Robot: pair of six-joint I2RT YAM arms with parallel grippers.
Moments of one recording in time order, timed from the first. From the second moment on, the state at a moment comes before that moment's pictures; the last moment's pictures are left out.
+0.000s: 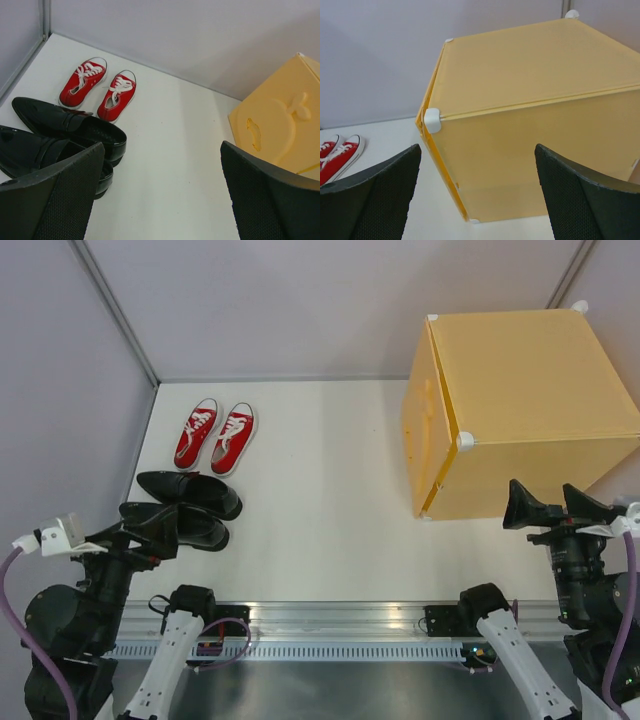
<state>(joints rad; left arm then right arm) -0.15 0.27 1.30 -1.00 -0.16 -0.43 0.30 0.26 1.14 -0.68 0.33 0.13</state>
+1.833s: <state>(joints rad) -0.15 0.36 0.73 -0.67 0.16 -0.40 0.33 1.01 1.55 -0.83 0.03 0.21</state>
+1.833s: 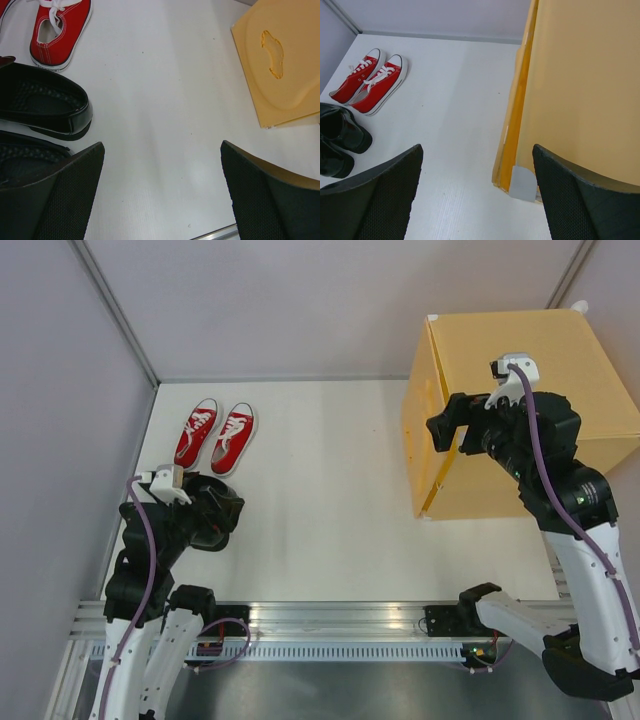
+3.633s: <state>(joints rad) -0.15 0.39 0.73 -0.67 0.17 -0.40 0.87 1.37 1.54 -0.57 0.14 0.21</state>
